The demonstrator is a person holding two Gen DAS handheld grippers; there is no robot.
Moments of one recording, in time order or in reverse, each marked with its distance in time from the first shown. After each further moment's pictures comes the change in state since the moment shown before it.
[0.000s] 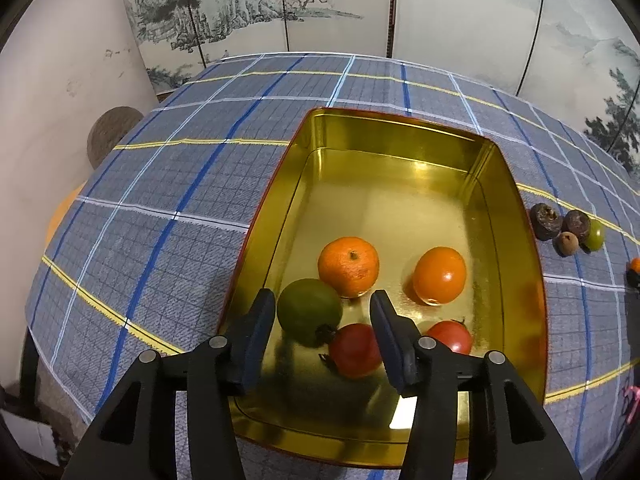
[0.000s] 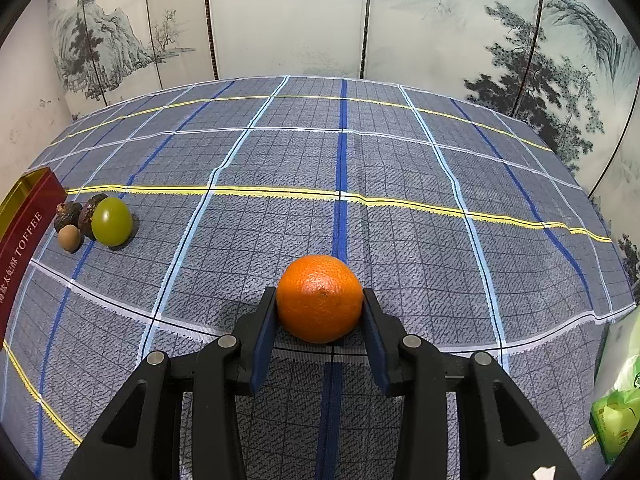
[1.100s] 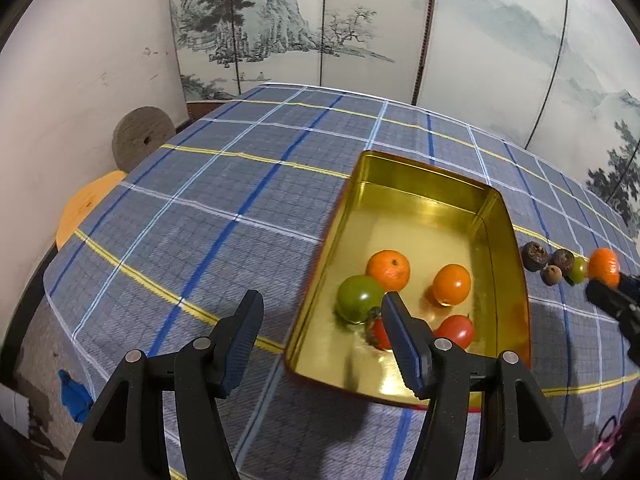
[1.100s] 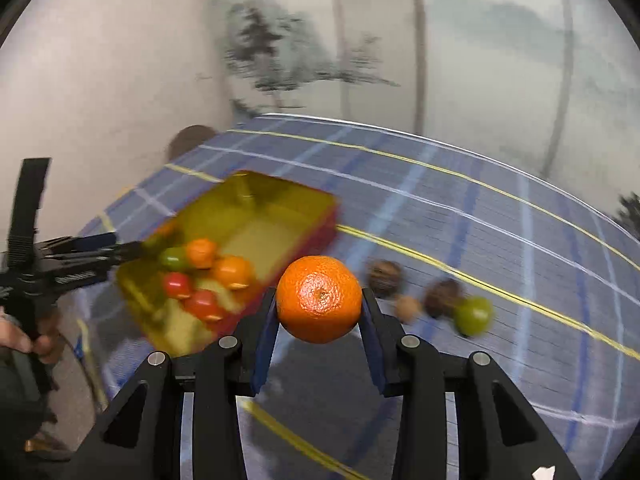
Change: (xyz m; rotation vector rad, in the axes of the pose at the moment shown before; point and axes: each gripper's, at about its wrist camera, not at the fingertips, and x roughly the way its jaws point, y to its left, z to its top) left arm -0.055 0.043 -0.023 -0.132 -0.126 0.014; right arm -0.091 0.232 0.025 -0.332 -0.108 0.464
